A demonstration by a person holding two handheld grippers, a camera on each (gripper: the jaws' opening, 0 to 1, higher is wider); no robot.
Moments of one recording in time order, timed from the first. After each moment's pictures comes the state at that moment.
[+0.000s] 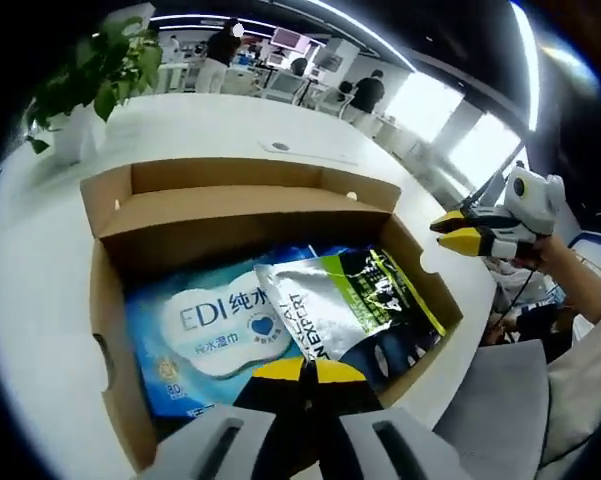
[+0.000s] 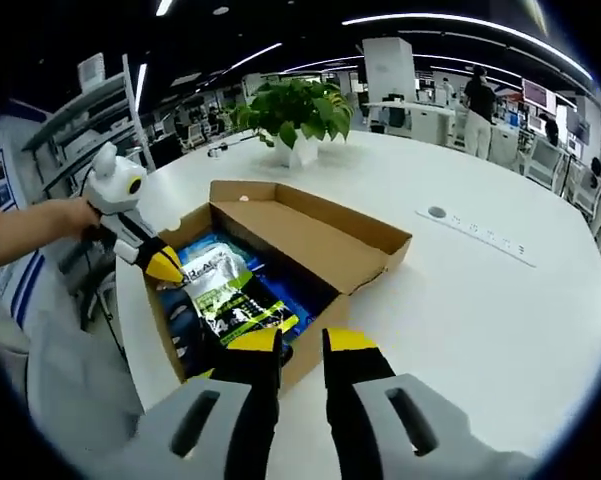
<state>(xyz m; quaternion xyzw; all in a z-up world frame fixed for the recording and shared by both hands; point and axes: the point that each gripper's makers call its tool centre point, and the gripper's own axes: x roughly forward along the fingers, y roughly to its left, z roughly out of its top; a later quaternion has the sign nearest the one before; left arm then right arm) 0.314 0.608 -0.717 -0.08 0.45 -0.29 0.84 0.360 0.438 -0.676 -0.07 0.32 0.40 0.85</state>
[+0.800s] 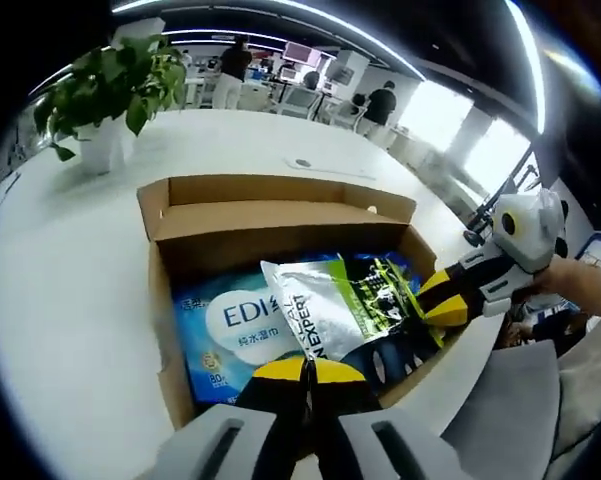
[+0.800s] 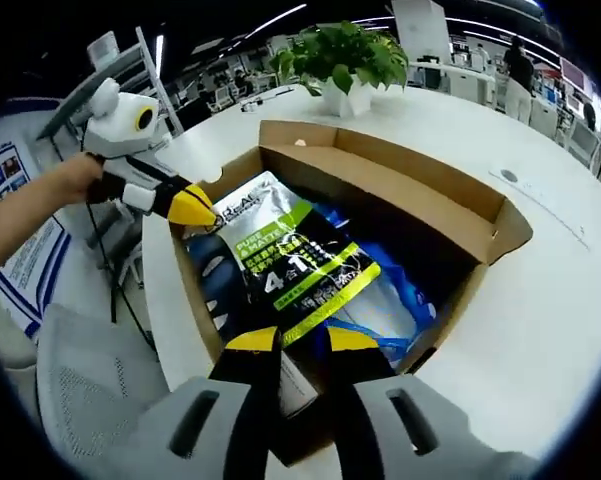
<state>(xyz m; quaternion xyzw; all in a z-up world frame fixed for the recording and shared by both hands) 0.314 0.632 -0.708 -0.07 0.42 -0.26 0.86 0.316 0.507 -0.730 -0.06 0.42 0.45 0.78</state>
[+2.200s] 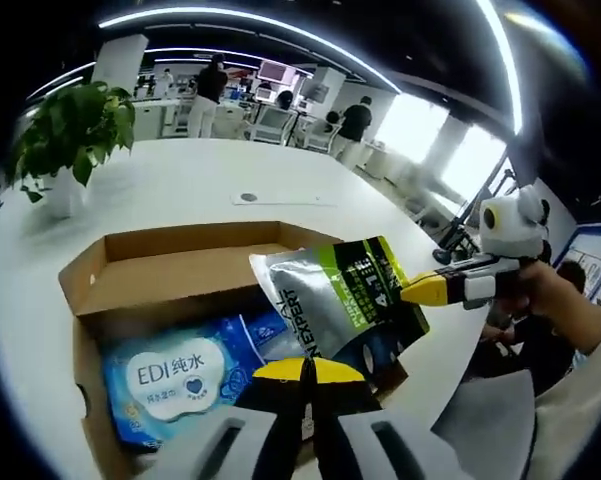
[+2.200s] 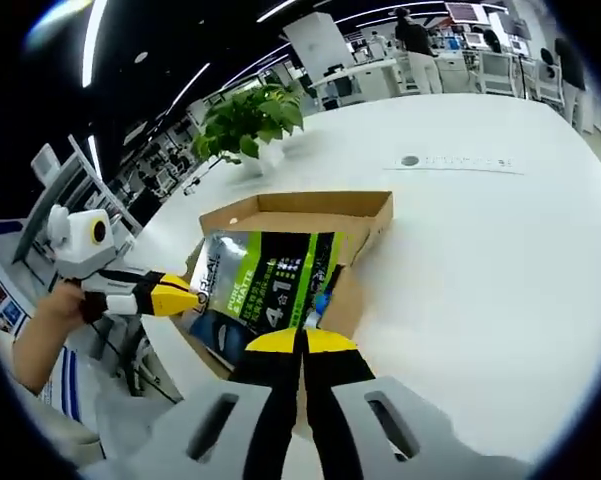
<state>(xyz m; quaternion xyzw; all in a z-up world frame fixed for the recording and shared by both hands) 0.327 0.528 -0.656 -0.07 0.38 -0.31 0.87 0.346 0.408 -0.662 0.10 0.40 0.31 0.86</state>
